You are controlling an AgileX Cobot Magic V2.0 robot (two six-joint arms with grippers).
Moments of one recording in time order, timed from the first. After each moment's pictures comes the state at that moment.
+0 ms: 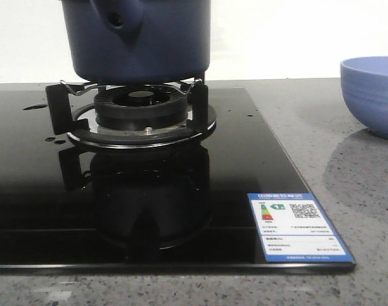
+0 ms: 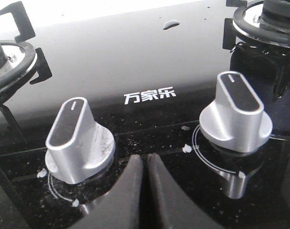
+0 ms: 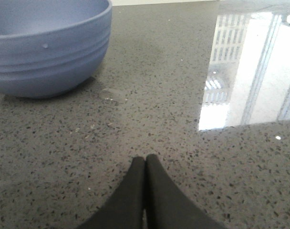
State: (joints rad) left arm -0.09 0.04 0.00 -0.03 0.33 0.14; right arm -0.16 -0.01 0.01 -0.16 0.33 0.15
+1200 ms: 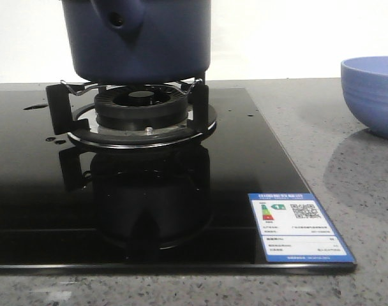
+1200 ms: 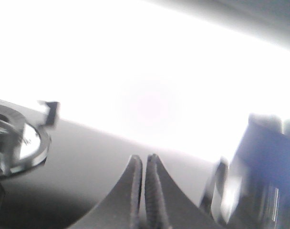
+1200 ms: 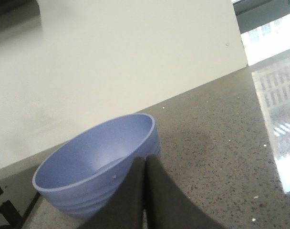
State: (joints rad) left arm -0.09 0.04 0.00 -0.56 -0.17 0.14; right arm -0.16 -0.01 0.01 0.19 -0.02 0.17
